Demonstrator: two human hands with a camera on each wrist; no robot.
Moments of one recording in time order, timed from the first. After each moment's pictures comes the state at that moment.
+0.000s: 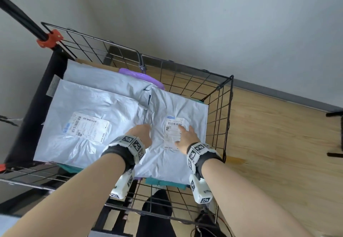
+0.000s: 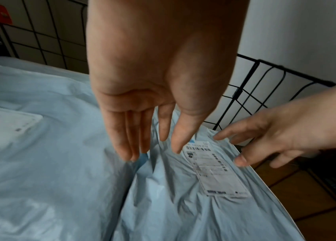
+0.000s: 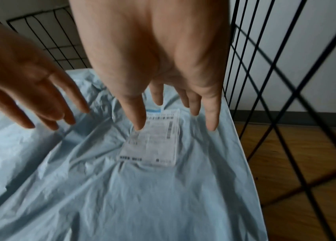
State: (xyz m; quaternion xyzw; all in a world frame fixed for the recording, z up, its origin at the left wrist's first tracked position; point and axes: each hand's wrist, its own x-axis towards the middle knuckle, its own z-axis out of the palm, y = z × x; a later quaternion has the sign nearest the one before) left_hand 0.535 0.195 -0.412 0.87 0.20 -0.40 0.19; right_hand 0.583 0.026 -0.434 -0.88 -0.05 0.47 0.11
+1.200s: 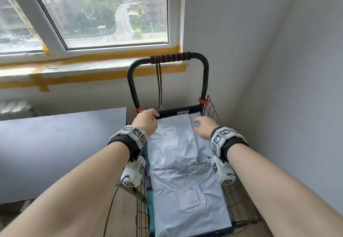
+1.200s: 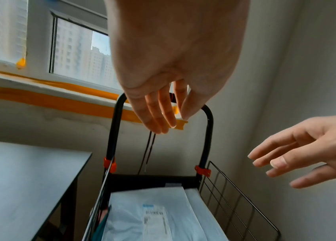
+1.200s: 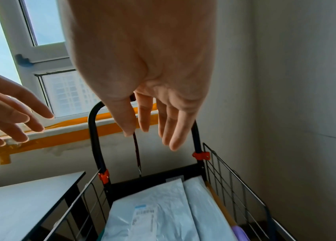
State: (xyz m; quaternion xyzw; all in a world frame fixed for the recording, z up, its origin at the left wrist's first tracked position) left_hand 0.440 0.159 -0.156 0.65 0.70 0.18 0.24; right_hand 0.663 0.163 -0.170 -0.68 -0.67 0.30 0.05
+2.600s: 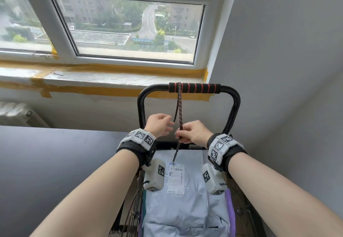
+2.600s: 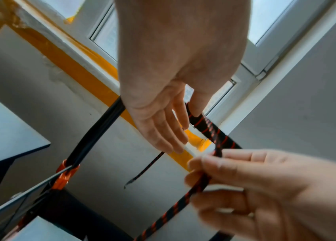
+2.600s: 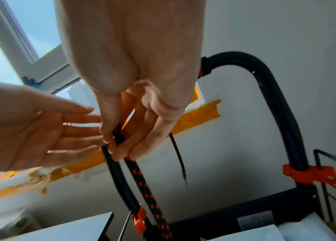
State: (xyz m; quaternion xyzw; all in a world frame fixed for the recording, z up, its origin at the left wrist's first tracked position) left_hand 0.431 0.336 -0.143 0.37 0.66 0.39 0.52; right_hand 0.581 0.357 -0.157 -0.52 -0.64 0.54 0.16
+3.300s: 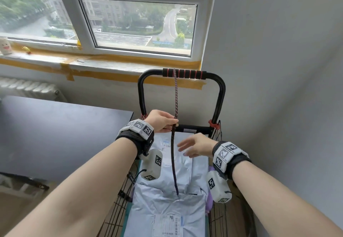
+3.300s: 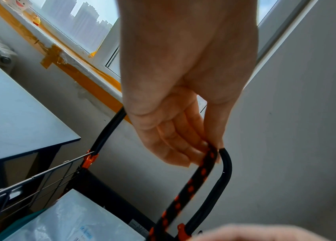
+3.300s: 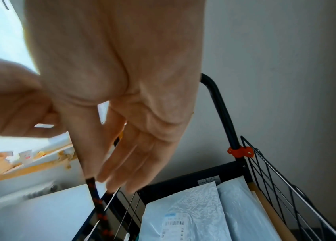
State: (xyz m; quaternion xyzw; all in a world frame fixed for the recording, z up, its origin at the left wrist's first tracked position) left_hand 0.519 0.225 -0.116 0.38 0.67 0.36 0.52; right_hand 0.697 0.244 -0.159 -0.45 -0.68 0.58 -0.02
